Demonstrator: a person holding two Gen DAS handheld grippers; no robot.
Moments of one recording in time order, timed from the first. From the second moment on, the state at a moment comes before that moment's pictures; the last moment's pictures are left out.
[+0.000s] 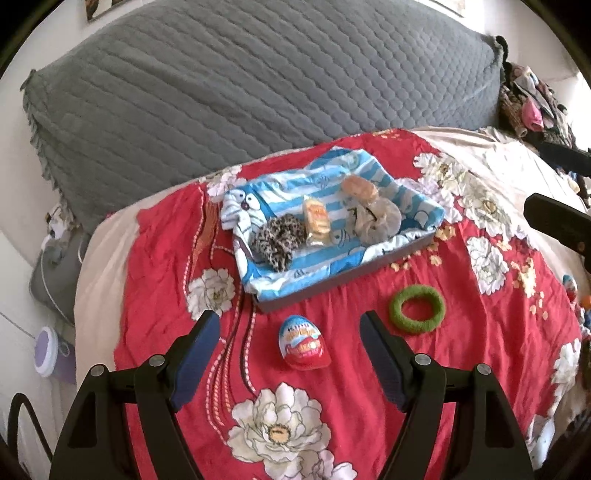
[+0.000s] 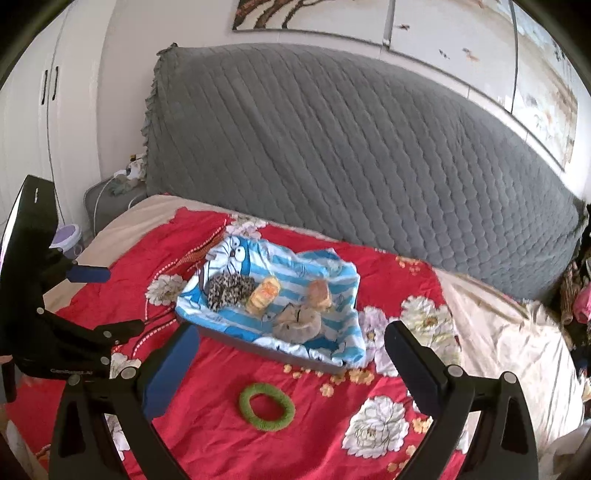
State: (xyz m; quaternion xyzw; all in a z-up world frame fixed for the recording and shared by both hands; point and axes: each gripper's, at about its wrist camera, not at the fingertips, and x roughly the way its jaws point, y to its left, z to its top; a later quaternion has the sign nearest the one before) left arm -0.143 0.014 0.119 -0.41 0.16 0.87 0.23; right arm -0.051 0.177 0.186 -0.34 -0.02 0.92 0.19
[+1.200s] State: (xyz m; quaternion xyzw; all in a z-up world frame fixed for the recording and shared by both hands) left arm -0.114 -0.003 0.068 -0.45 0.16 0.85 0.23; right arm -0.046 0.154 0.110 -0.44 -0.04 0.88 0.16
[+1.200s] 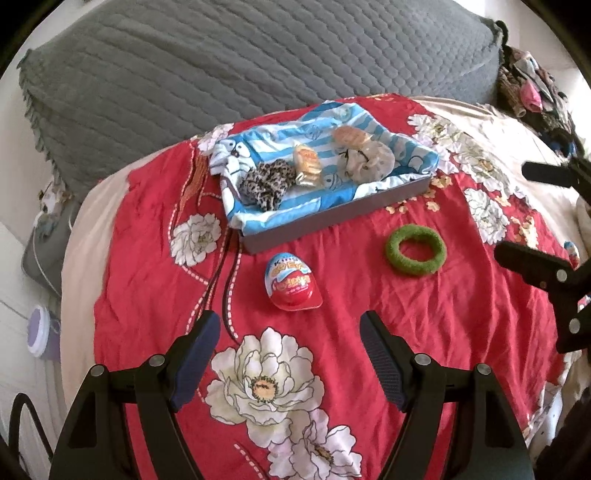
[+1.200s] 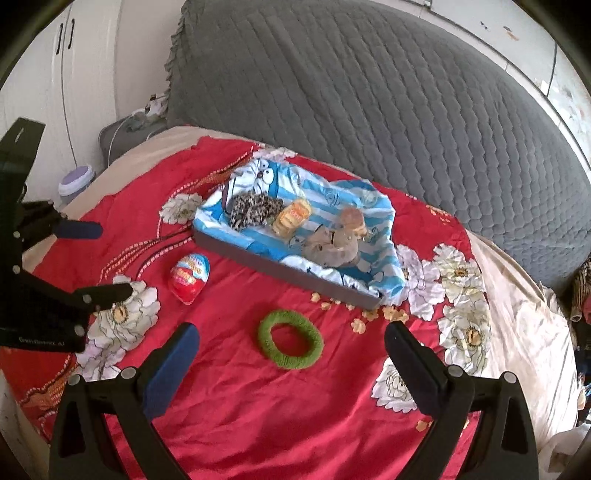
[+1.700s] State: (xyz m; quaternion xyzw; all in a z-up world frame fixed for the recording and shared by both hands) left arm -0.116 0.002 0.029 -0.49 0.17 0.83 0.22; right arm -0.051 0.163 0.068 -0.50 0.02 0.85 0.17
